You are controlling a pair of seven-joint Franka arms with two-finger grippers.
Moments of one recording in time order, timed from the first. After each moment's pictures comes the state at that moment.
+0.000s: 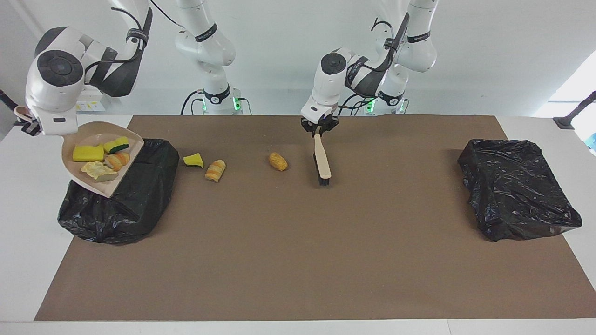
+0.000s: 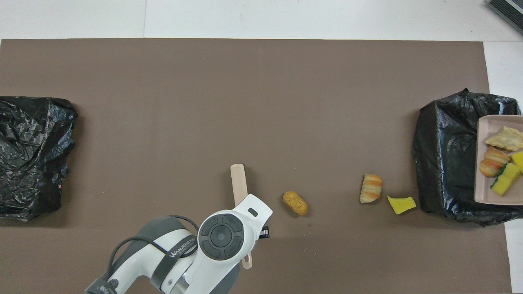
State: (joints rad) left arm -0.78 -0.02 -0.06 -2.28 -0.18 2.20 -0.77; right arm -0.39 0.05 0.11 -1.79 -0.86 1.72 -1.40
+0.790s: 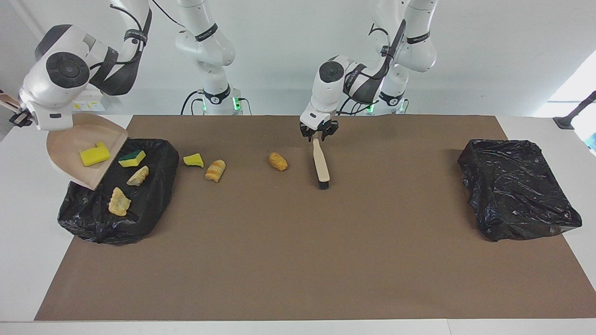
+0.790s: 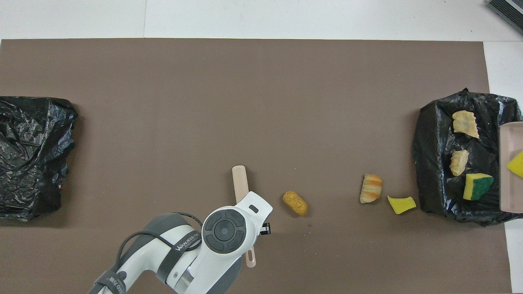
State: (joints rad) left arm -0.78 0.01 -0.06 -2.28 -0.18 2.24 -0.77; right arm -0.40 0.03 0.10 -1.81 -1.02 1.72 -1.40
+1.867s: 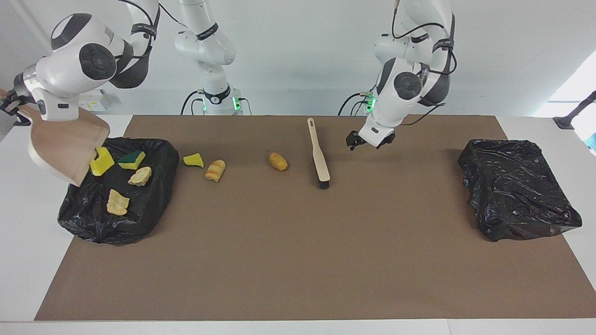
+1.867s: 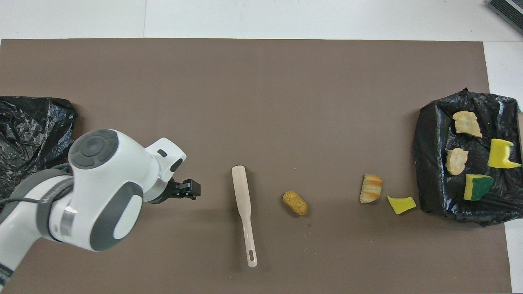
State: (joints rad) left arm -0.35 -0.09 -0.03 -2.16 -0.18 1.88 -0.32; right arm -0.33 -0.01 0.12 -1.81 -1.18 1.72 -1.38
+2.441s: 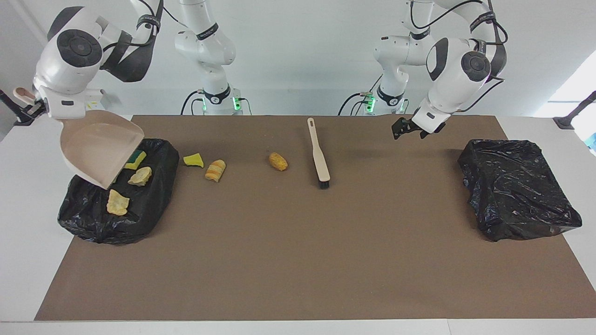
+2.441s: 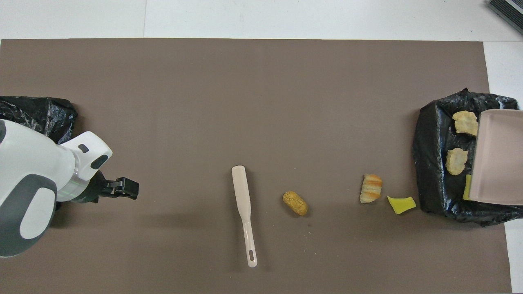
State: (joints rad) left arm -0.14 -0.17 -0.02 -2.14 -0.08 1.77 -0.16; right arm -0.33 -0.02 0.13 -1.78 -0.77 1.63 -1.32
